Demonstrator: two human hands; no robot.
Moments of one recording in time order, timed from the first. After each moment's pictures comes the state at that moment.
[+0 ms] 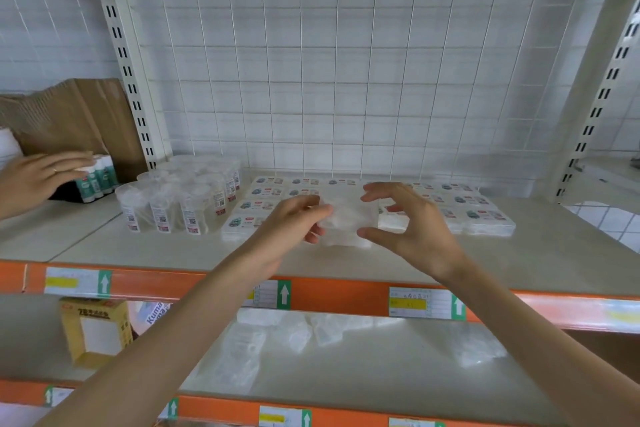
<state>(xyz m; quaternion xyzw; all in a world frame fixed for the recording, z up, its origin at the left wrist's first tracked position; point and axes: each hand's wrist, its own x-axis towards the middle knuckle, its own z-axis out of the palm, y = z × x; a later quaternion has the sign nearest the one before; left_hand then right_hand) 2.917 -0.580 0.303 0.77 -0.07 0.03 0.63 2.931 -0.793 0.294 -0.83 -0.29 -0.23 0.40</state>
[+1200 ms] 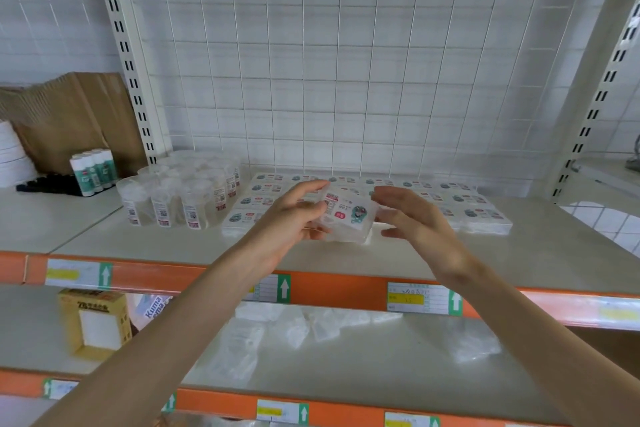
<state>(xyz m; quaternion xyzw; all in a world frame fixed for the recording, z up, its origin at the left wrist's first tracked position) 2.909 -0.576 0.304 0.70 -0.10 0.00 0.70 2.914 -0.793 0.298 -0.74 -0.17 -0.05 0.64</state>
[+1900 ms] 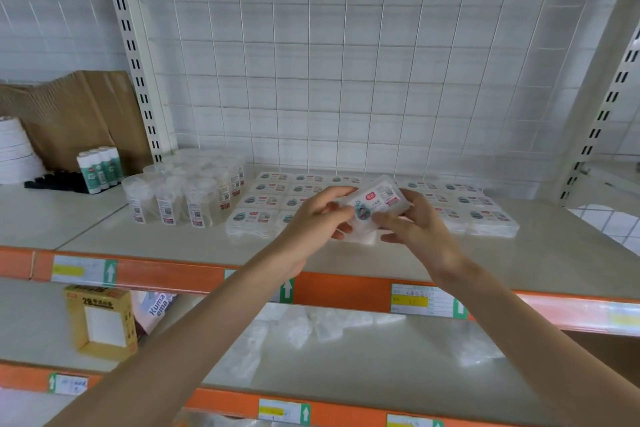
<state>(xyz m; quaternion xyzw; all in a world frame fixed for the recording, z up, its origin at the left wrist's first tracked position) 2.909 -0.605 0.304 0.77 -0.11 0.03 0.63 2.925 -0.786 0.288 -0.74 -0.11 -0.04 0.67</state>
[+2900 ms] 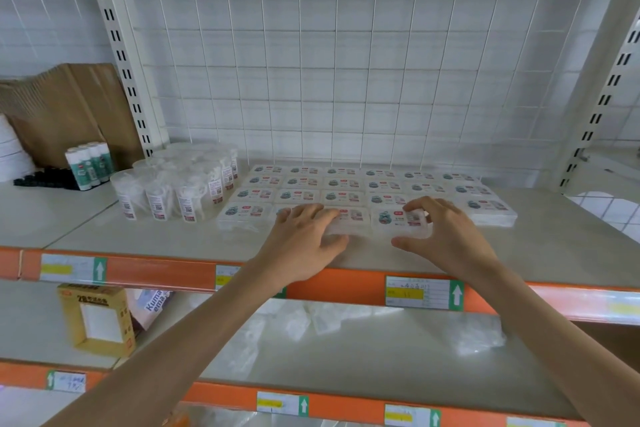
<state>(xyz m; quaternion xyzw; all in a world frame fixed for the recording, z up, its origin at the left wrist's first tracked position) 2.928 -0.590 0.262 0.97 -0.16 0.13 0.11 2.937 -0.837 0.272 -0.95 -0.10 -0.16 0.24</state>
